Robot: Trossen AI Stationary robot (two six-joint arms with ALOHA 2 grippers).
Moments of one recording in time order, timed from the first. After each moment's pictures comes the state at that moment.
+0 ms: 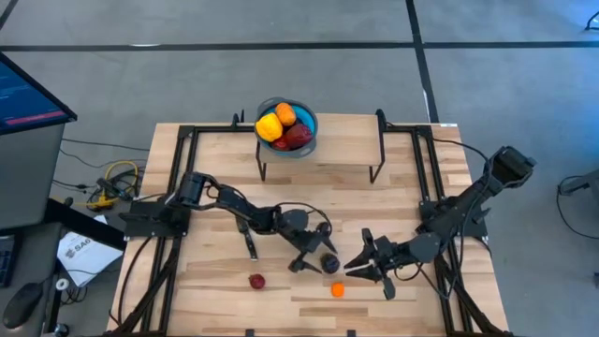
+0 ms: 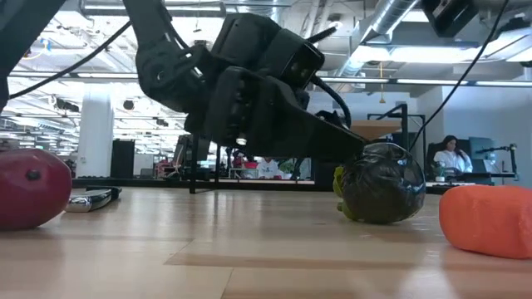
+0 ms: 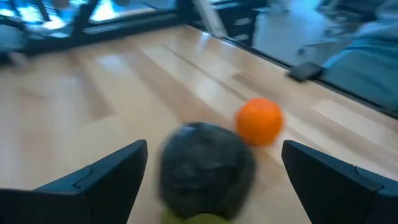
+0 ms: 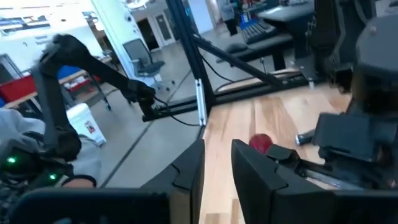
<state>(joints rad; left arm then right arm) -0.14 2.18 1.07 0.77 0.44 0.20 0.72 1.32 0.53 0.70 0.45 0.41</state>
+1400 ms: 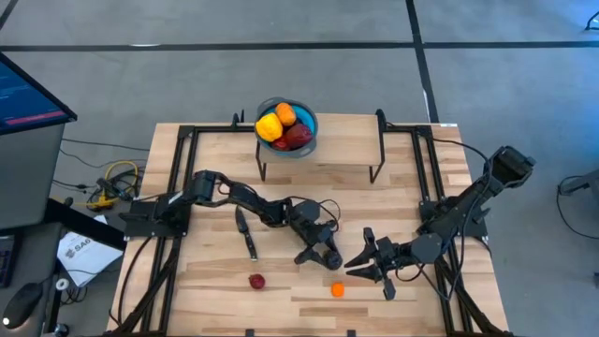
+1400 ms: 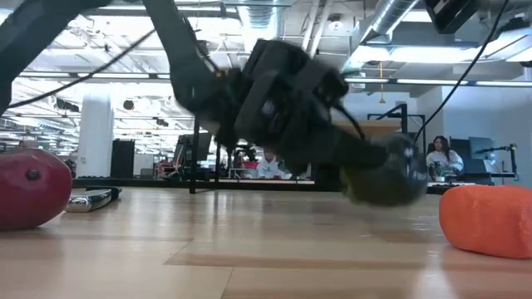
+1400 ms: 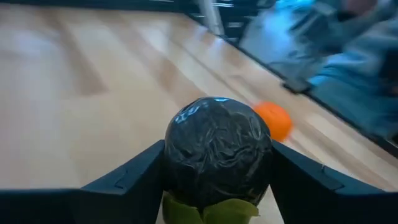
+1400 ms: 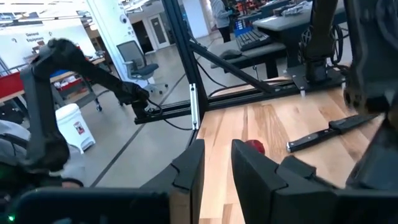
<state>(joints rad) -0.06 2.29 1.21 0.68 0.65 0.03 0.74 1.32 0.53 0.72 0.50 0.36</state>
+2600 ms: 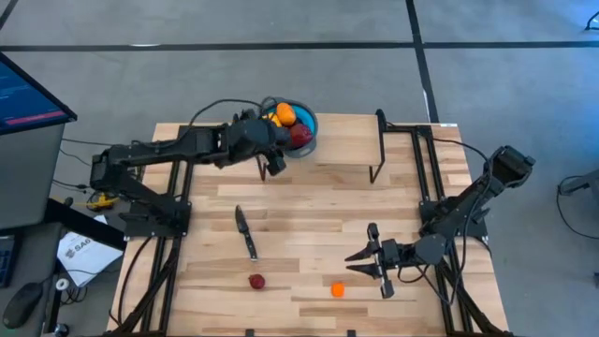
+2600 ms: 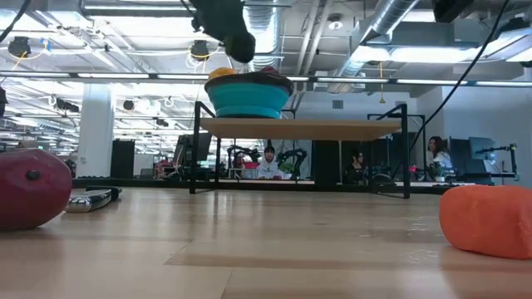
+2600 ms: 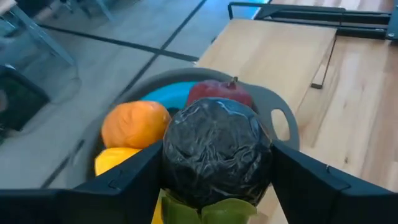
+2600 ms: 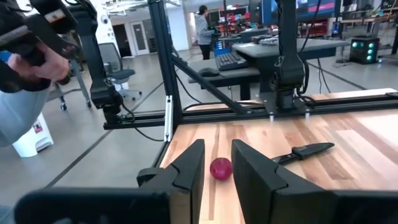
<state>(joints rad) 0.17 1.43 1.40 -0.60 -0.53 0.01 0.77 1.32 0.53 0.76 0.63 0.18</state>
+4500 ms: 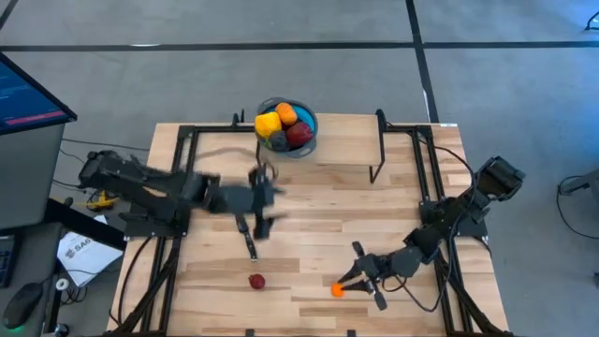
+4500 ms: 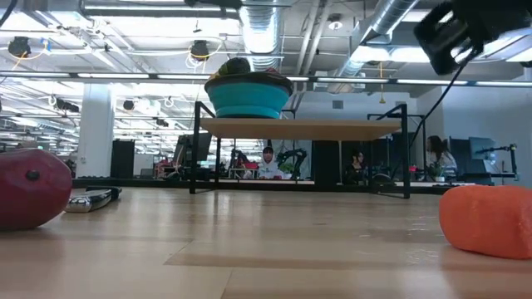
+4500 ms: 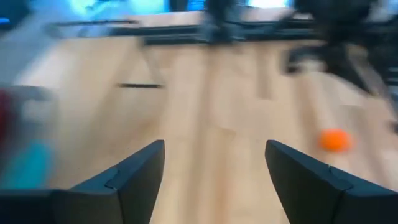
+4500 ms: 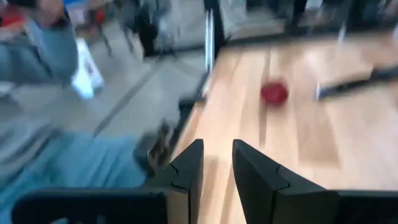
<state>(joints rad) -0.24 1.33 1.21 -0.46 -0.41 -0.10 0.72 1.51 0.57 0.68 0.34 0.37</state>
